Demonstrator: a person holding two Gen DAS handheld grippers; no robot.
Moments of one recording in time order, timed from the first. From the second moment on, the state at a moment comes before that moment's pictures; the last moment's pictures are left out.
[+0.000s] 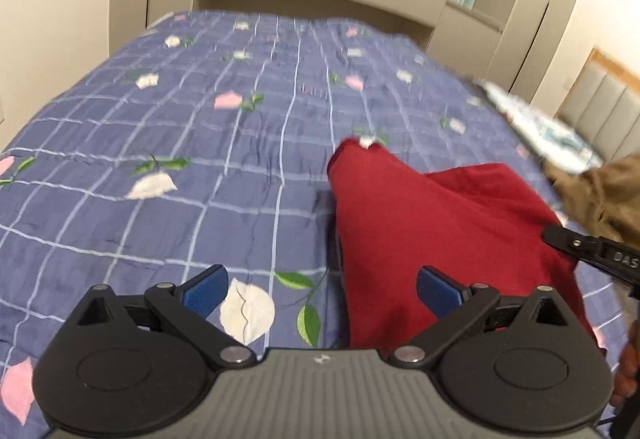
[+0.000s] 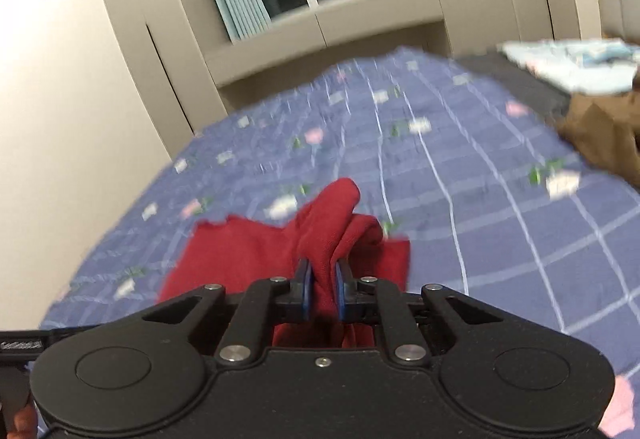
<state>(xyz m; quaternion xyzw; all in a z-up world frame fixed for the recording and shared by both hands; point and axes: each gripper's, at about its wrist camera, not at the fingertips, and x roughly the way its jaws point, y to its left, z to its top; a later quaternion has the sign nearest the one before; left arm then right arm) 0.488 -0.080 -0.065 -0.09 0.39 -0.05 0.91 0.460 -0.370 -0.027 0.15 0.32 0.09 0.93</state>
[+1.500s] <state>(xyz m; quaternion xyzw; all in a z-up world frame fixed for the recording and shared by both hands) 0.561 -0.089 -0.084 -0.11 0.42 0.01 0.90 0.459 -0.375 -0.052 0.13 0.27 0.00 0.95</state>
